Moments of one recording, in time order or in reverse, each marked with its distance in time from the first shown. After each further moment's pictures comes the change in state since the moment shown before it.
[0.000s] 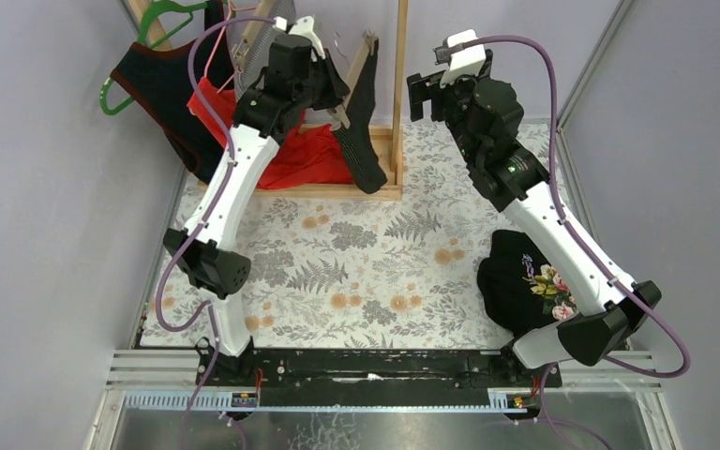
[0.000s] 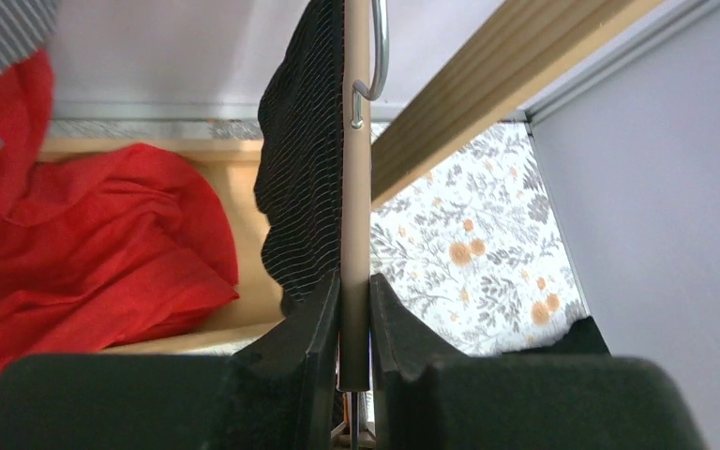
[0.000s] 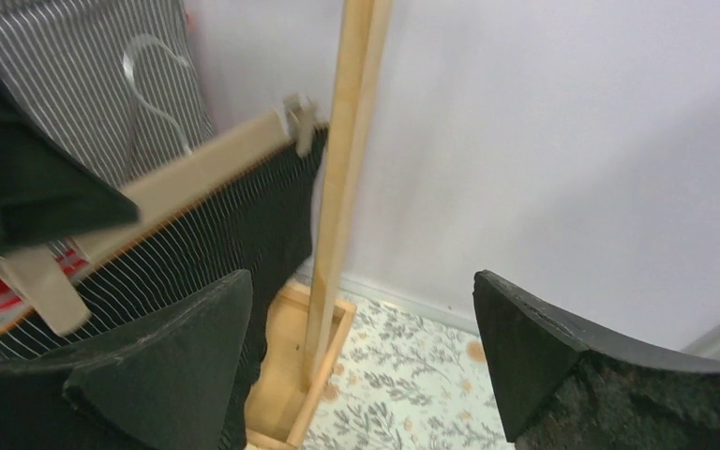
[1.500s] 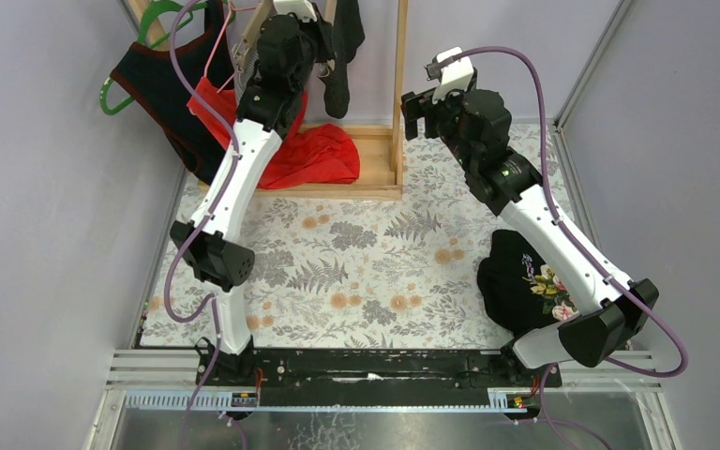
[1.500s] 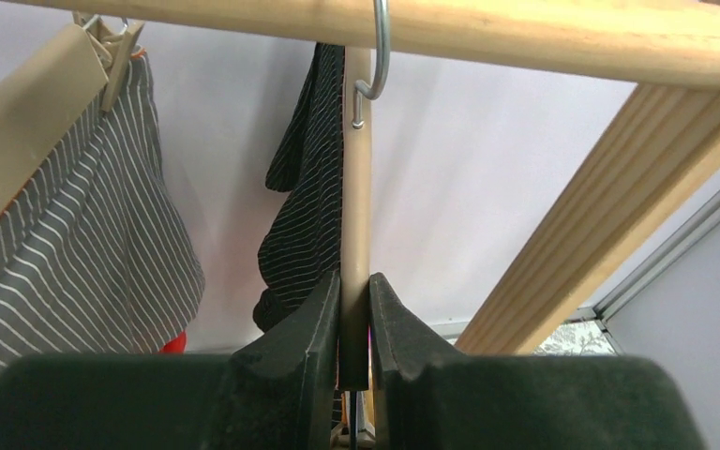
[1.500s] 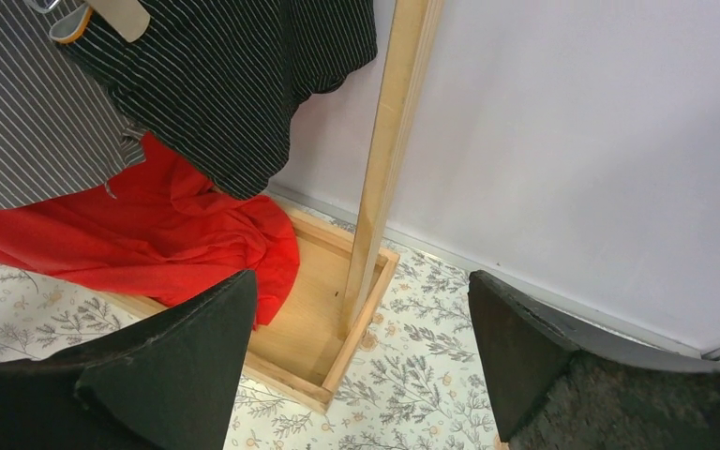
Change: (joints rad) left arm 0.024 0.046 0.046 0.466 -0.224 0.271; right arm -0.020 -0.013 -0.097 -0.056 -0.089 0.072
